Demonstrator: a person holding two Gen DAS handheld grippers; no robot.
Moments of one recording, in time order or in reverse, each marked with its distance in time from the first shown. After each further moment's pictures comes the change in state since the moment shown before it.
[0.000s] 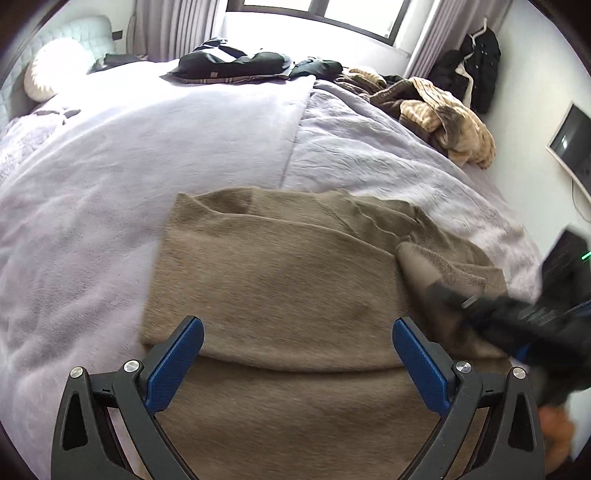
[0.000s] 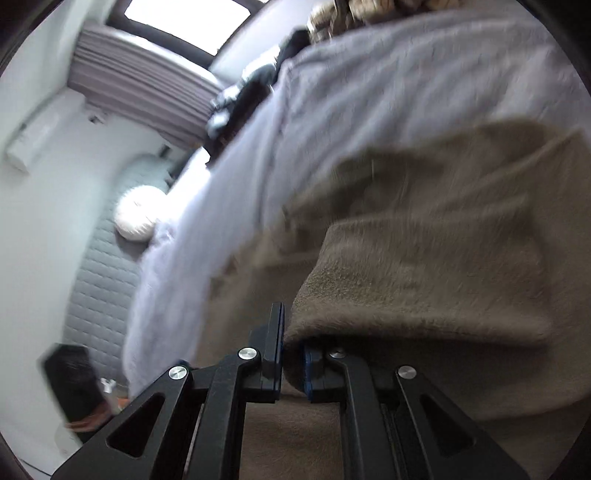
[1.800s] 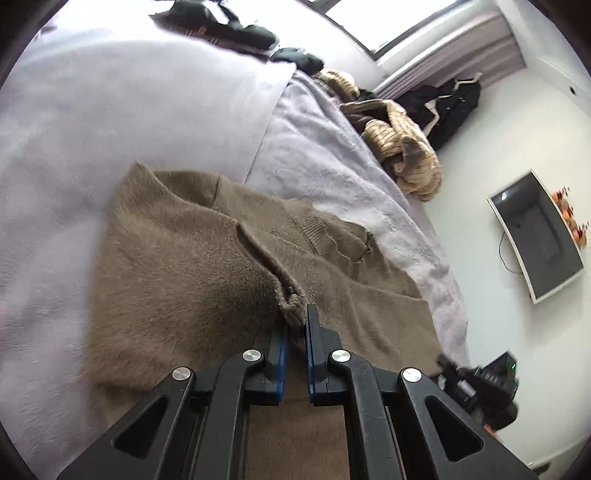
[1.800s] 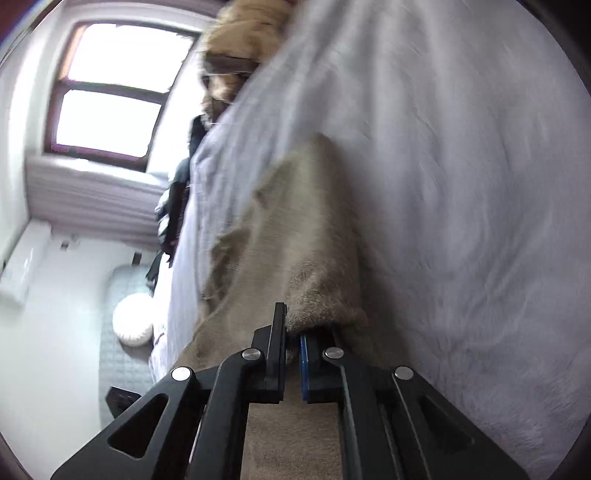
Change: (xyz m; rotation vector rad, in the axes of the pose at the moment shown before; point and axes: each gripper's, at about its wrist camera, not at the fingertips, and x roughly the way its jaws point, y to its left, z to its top) left arm 0.026 0.046 0.017 -0.181 0.057 -0.394; right arm -0.126 -0.111 -0.022 0.338 -0.281 0.017
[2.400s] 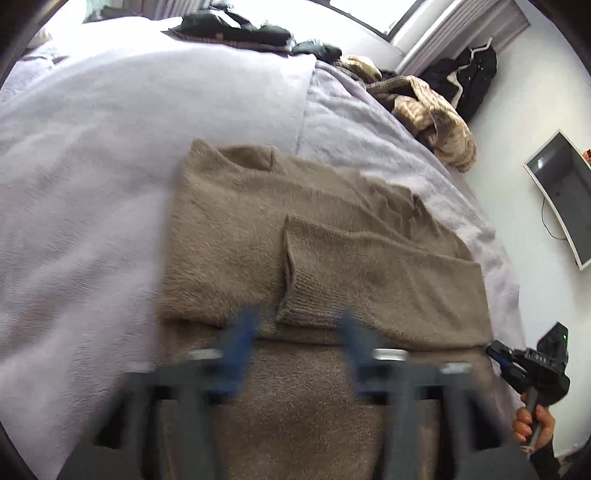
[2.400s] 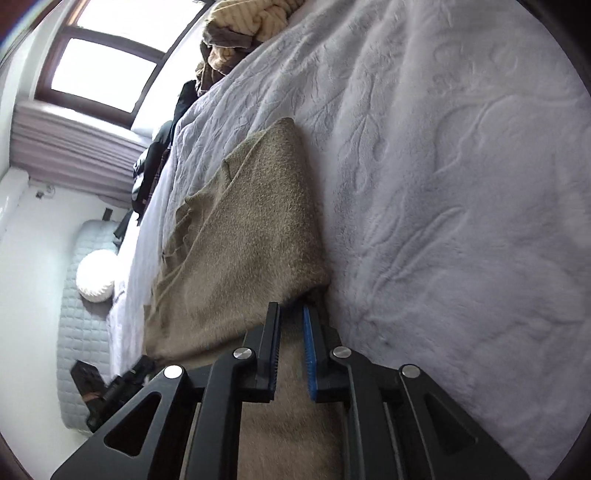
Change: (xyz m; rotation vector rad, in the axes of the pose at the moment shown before) left arm -0.020 0.011 -0.033 0.091 0.005 0.214; right arm -0.035 -0.028 -0.003 -0.140 0.093 -0.171
